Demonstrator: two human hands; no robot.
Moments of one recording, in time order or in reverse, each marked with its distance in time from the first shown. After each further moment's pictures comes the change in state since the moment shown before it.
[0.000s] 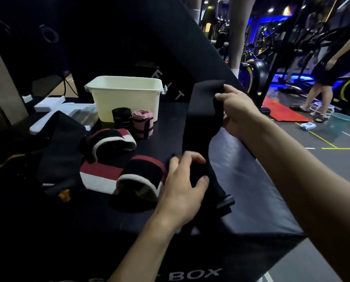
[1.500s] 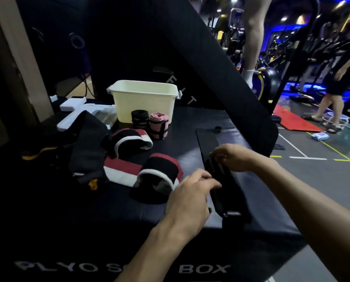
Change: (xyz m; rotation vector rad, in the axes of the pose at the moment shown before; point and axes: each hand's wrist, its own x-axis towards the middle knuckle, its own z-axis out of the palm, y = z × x) left_hand -0.031 -0.002 -0.013 0.395 -0.068 0.224; right_hand -0.020 0.073 -0.036 -1.465 -0.575 -0.083
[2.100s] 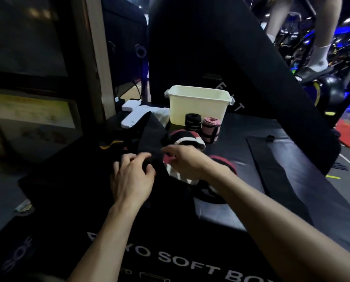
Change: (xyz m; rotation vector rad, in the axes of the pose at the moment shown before) left_hand -0.074 -0.139 -0.146 0.313 0.413 -0.750; right_hand 0.031 -0.255 0.049 0.147 0.099 -0.474
